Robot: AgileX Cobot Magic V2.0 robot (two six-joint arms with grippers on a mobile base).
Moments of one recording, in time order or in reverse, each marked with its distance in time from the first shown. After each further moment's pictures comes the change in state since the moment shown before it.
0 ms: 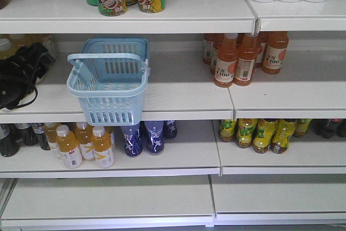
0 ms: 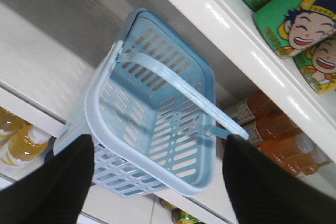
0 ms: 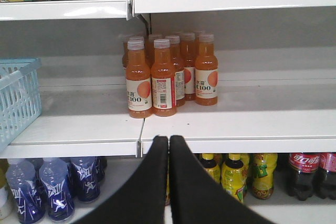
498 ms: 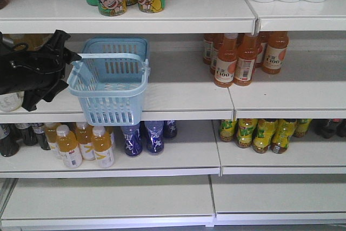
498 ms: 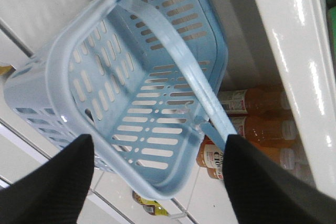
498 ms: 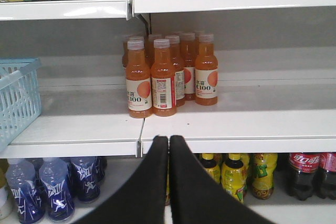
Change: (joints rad) left arm 0.000 0.275 -0.279 -0.333 0.201 0.013; right arm 0.000 0.000 0.000 0.000 0.000 0.000
